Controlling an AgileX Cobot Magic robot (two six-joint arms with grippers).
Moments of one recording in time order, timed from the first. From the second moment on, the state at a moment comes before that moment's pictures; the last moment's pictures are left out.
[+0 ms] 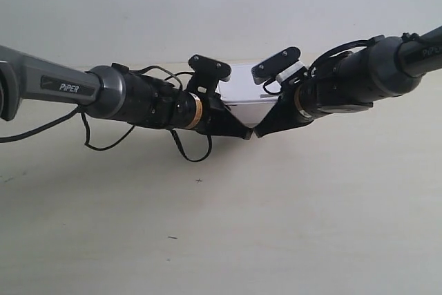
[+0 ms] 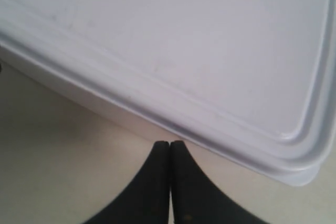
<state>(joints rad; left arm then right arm) -0.44 2.35 -1.53 1.37 -0.13 -1.36 0.38 2.14 -1.25 -1.23 0.13 0.99</state>
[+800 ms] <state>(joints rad) -0.44 2.42 -1.66 1.38 -0.07 -1.36 0.37 2.23 -1.37 -1.23 0.17 0.99</state>
